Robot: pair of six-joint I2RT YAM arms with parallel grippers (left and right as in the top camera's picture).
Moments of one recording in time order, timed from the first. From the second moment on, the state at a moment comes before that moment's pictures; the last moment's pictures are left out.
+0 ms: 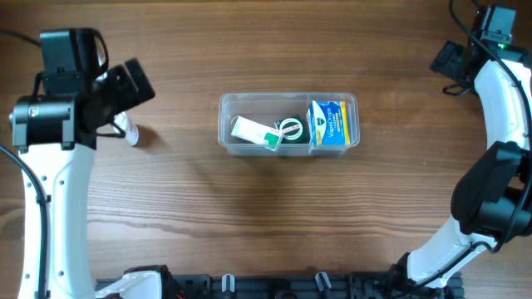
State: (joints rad) left arm 0.06 1.39 1.55 -1.13 -0.11 -0.34; right arm -0.26 1.94 1.62 -0.74 0.25 0.30
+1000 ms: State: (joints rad) left arm 0.26 1.84 1.55 -1.14 -0.05 -0.07; right arm -0.26 1.94 1.62 -0.74 0.25 0.30
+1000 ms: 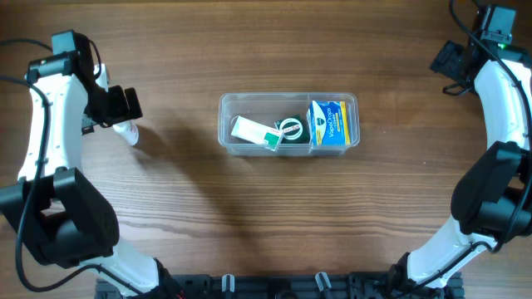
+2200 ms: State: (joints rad) left arm 0.29 1.97 1.55 -1.08 -0.03 0.00; right arm -0.26 1.94 1.62 -0.74 0.25 0.30
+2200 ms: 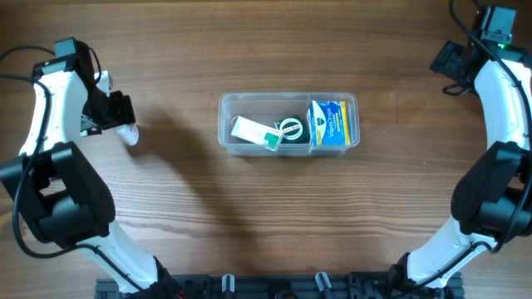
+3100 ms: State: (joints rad) left arm 0.29 1.97 1.55 -1.05 0.00 0.03; right arm -0.26 1.94 1.62 -0.74 0.24 0.30
